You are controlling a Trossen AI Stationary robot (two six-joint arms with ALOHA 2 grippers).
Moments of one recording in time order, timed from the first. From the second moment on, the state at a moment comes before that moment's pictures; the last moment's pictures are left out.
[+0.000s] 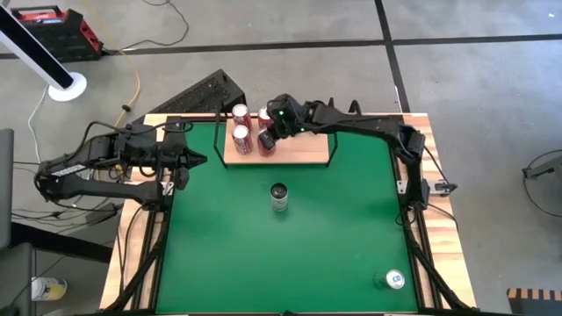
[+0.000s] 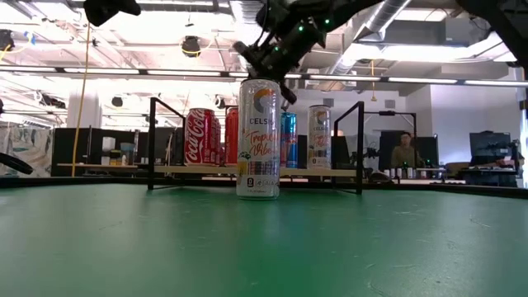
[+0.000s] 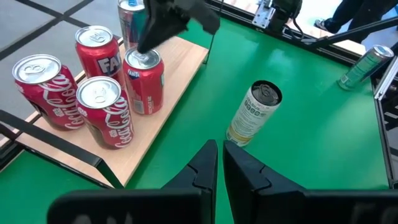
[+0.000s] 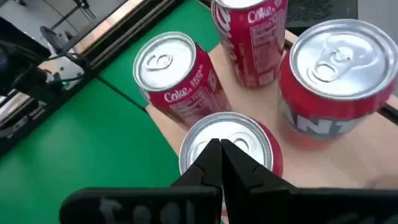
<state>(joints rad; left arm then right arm) 0.16 0.70 1.08 -0.85 -0.11 -0.27 -0.36 1.99 1.78 -0.48 -0.03 0.42</state>
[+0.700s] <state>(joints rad) 0.16 0.70 1.08 -0.85 -0.11 -0.28 -0.36 1.99 1.78 -0.49 0.07 0.46</state>
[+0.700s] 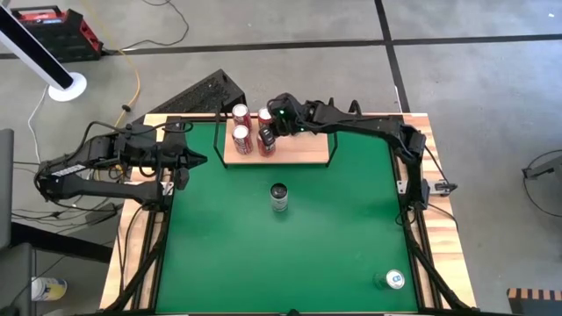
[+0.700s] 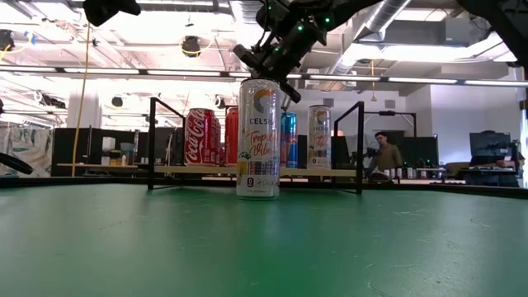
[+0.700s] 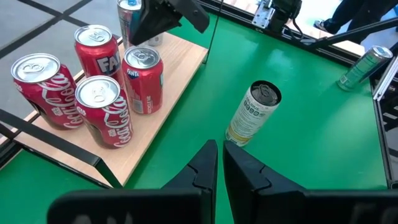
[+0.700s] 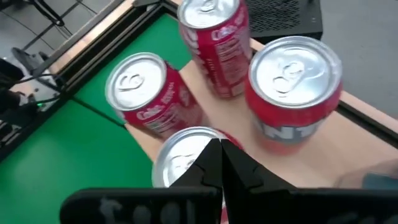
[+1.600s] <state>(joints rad) 0.16 0.70 1.08 -0.85 -0.11 -0.27 -0.34 1.98 1.78 -0.59 0.11 0.61</state>
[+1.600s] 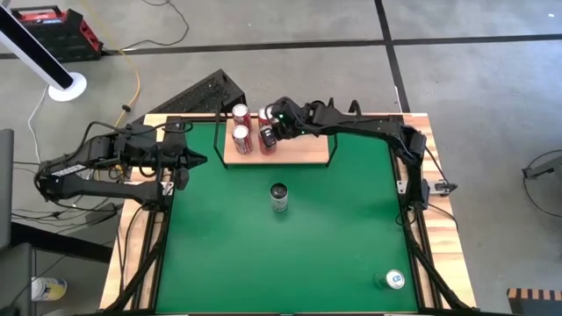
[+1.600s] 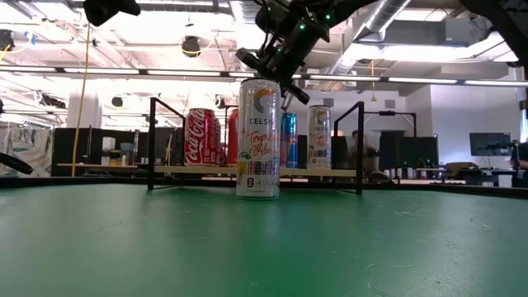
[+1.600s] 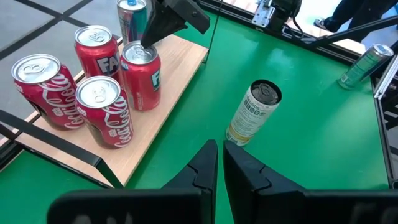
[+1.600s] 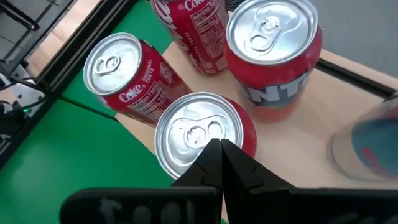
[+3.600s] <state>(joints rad) 0.16 0.70 1.08 -0.88 -0.11 -0.29 -0.30 1.99 1.78 -0.63 0.05 0.34</state>
